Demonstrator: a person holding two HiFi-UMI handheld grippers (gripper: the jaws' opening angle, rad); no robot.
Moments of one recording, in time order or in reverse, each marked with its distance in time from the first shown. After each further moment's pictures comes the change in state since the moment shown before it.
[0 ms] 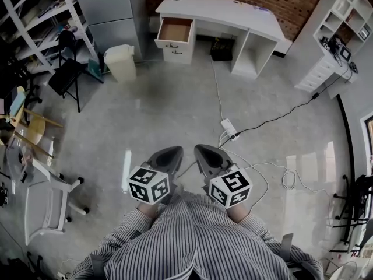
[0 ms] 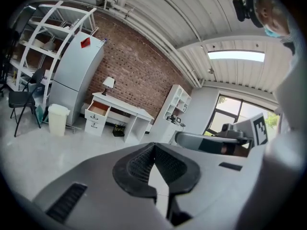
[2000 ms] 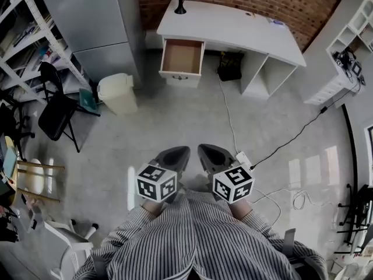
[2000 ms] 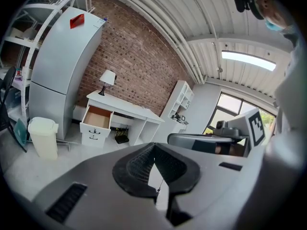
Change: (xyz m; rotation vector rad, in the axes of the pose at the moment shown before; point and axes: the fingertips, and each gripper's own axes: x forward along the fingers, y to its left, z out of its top) left arm 0.224 0.335 0.231 0.032 0.106 -0.094; right arm 0.412 -0.188 0.130 0.084 0.072 -0.079
